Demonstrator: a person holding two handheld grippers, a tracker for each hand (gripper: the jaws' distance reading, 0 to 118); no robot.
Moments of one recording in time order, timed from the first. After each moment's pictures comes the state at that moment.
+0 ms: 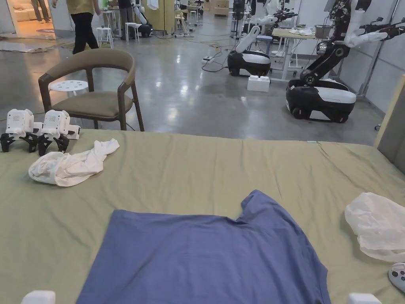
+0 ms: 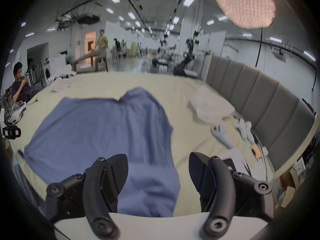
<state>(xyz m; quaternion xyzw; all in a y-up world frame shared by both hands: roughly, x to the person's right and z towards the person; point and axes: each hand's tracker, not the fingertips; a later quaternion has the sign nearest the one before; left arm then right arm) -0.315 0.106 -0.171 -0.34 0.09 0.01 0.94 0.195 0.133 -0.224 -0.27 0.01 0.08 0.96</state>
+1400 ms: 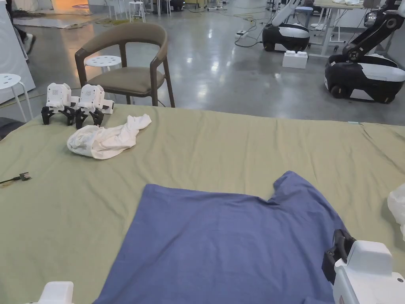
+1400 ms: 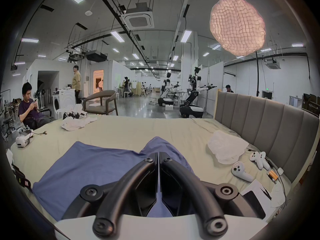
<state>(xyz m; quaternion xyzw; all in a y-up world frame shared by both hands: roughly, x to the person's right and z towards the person) -0.360 0.065 -0.152 -0.49 0.11 0.07 0.86 0.130 0.159 -0.242 -0.13 0.04 0.04 0.99</state>
